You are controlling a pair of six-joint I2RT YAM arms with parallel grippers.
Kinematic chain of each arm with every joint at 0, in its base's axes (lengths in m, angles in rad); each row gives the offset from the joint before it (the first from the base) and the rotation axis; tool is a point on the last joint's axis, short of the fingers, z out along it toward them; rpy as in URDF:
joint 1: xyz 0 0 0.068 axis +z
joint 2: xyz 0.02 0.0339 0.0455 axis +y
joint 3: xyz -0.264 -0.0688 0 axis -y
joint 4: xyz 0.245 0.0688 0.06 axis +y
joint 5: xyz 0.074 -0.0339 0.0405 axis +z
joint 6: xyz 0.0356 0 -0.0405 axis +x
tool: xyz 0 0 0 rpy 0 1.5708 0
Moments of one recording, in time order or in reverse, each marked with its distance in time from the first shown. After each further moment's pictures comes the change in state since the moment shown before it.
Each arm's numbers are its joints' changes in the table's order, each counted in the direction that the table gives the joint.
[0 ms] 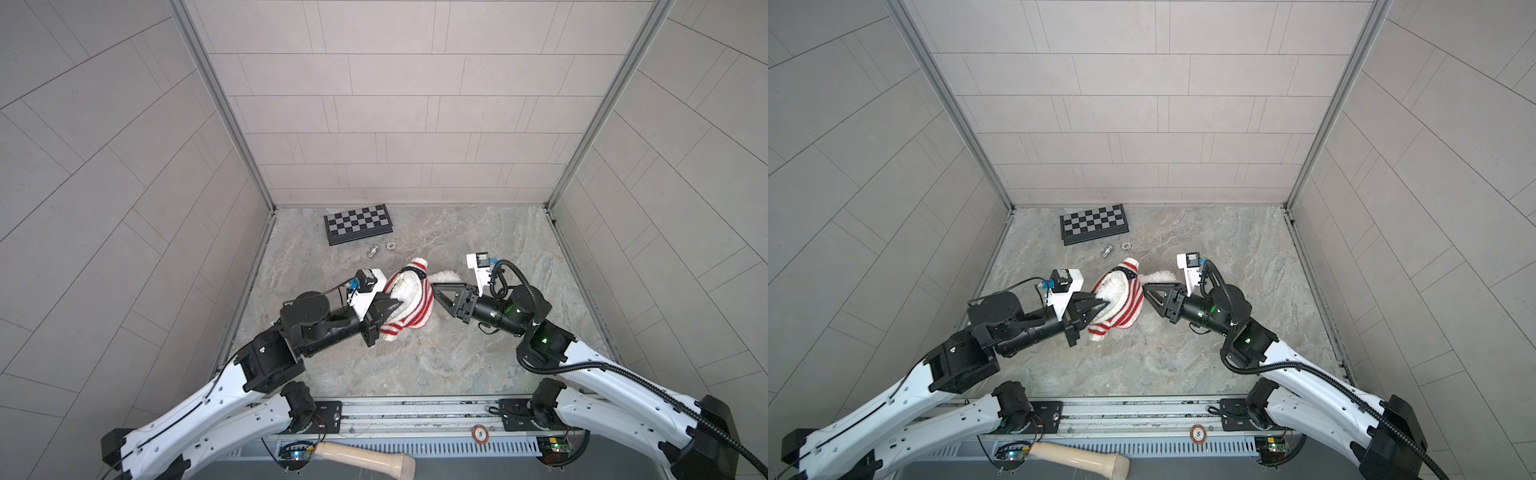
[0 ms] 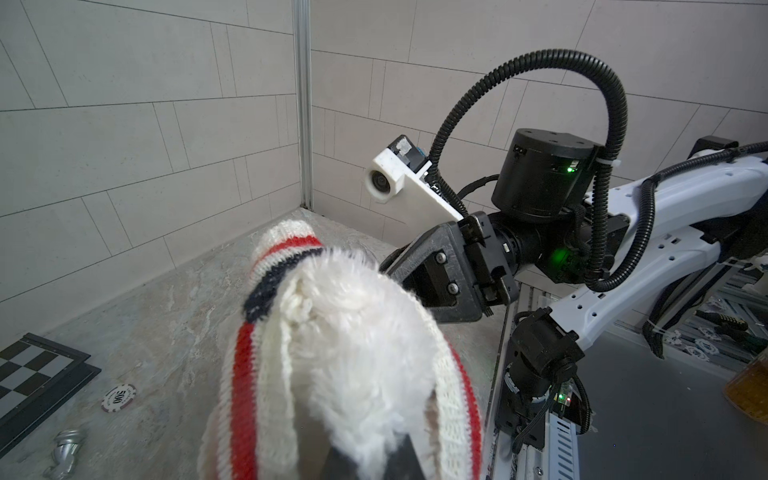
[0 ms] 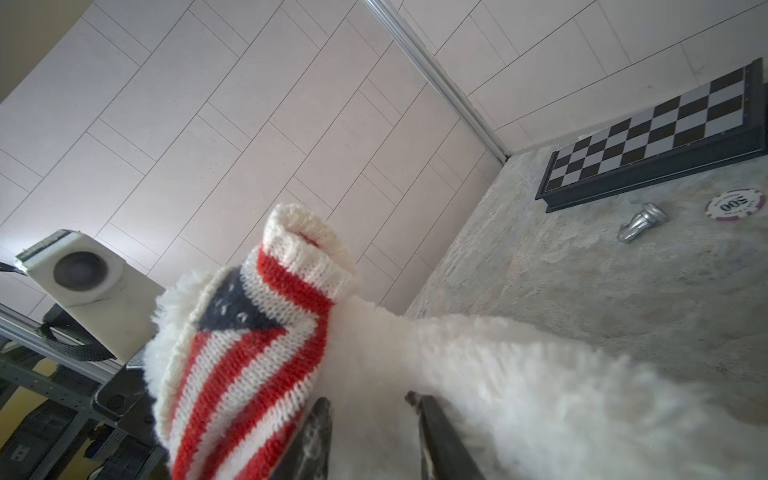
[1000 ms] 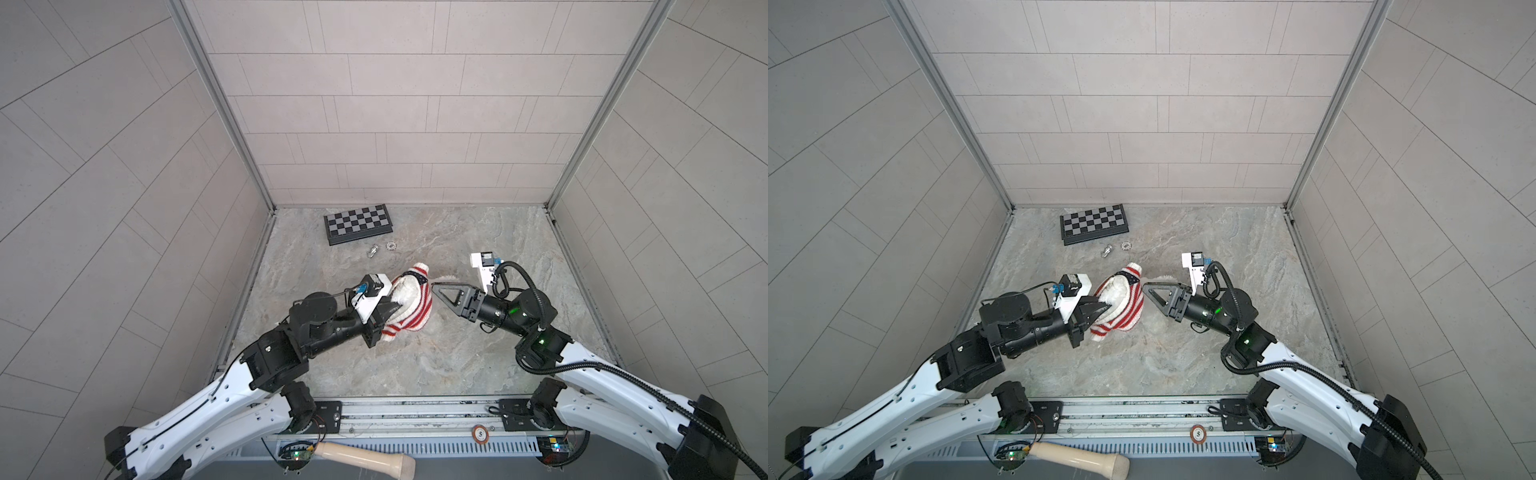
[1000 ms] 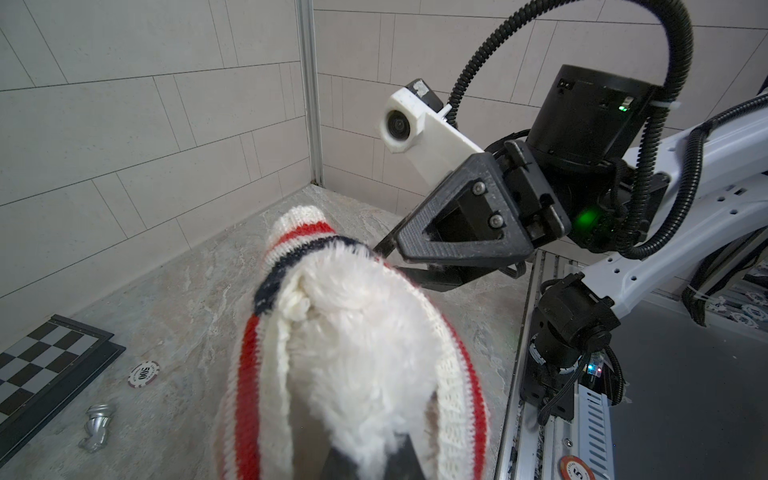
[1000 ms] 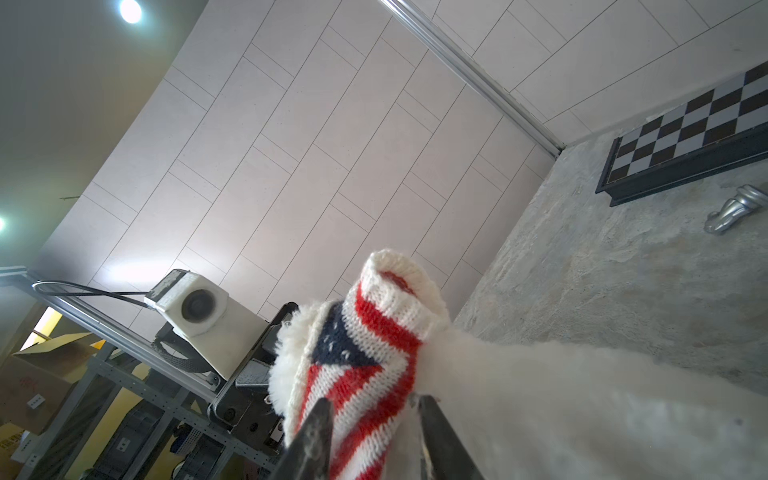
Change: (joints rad) left arm 0.000 0.005 -0.033 0.029 0.023 0.058; right arm -0.038 0.005 -0.063 -0.174 0.076 0.148
